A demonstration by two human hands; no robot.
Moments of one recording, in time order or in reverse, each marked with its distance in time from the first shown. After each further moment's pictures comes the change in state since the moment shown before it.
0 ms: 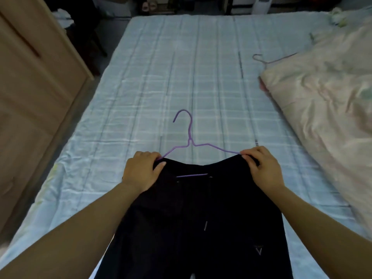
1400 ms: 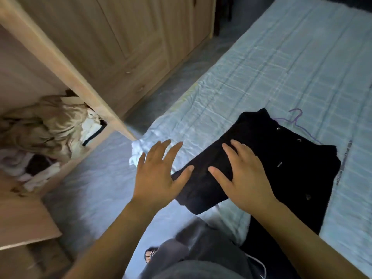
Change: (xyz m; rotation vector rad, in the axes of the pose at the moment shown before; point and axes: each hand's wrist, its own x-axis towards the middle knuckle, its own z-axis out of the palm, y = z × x) left_hand -0.488 0.005 -0.151 -0.226 0.254 -0.590; right_hand -0.319 -0.357 -0.036 -0.279 -0.677 -0.522
